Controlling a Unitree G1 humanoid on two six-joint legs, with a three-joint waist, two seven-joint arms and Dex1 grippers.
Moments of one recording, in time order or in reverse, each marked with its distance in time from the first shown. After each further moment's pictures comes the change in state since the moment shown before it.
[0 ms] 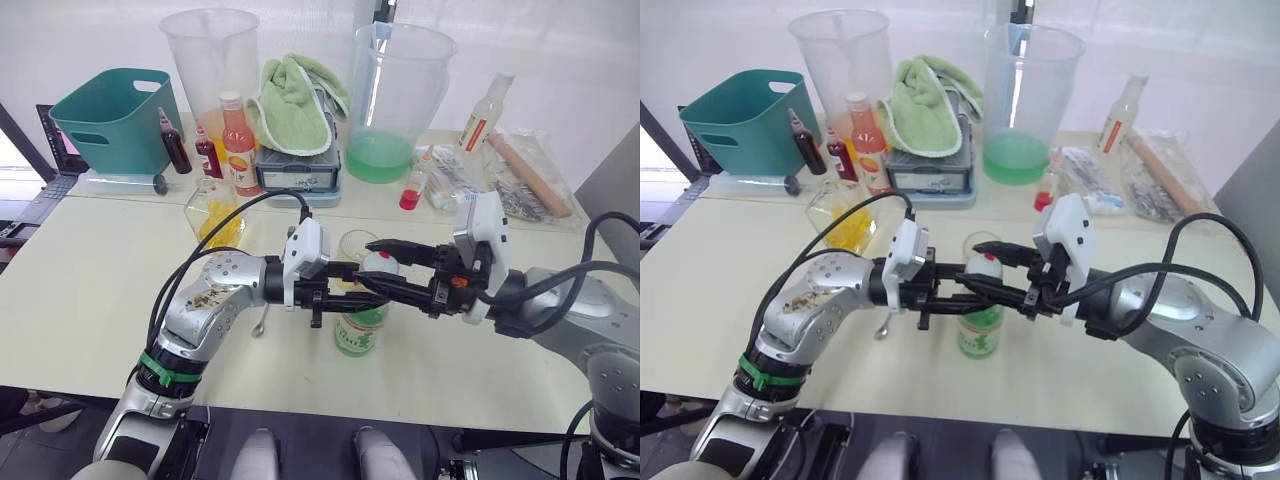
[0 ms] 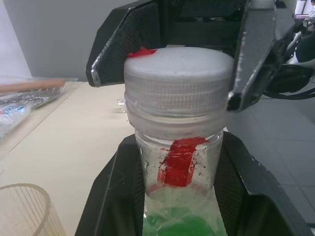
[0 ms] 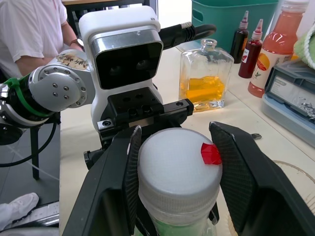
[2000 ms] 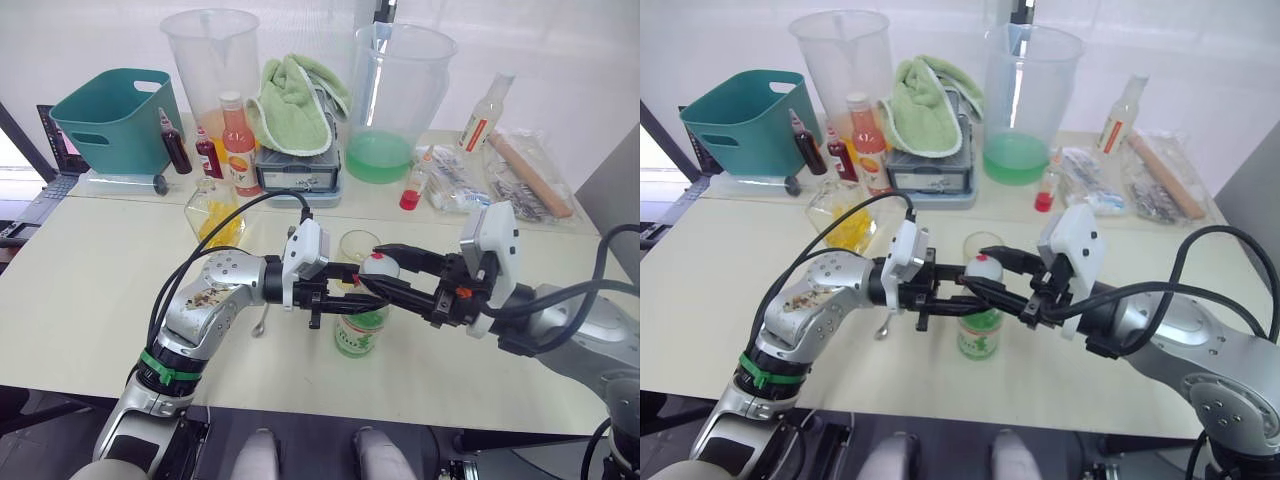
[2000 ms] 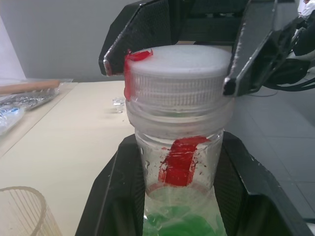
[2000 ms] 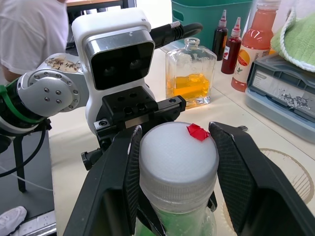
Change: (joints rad) left arm -0.012 0.002 -0.003 0.023 0.003 -0.016 -0.035; right arm 0.078 -0.073 -0.019 -0.091 0.143 -0.037 -0.227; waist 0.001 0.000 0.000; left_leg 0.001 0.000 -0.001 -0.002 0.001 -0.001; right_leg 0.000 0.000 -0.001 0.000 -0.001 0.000
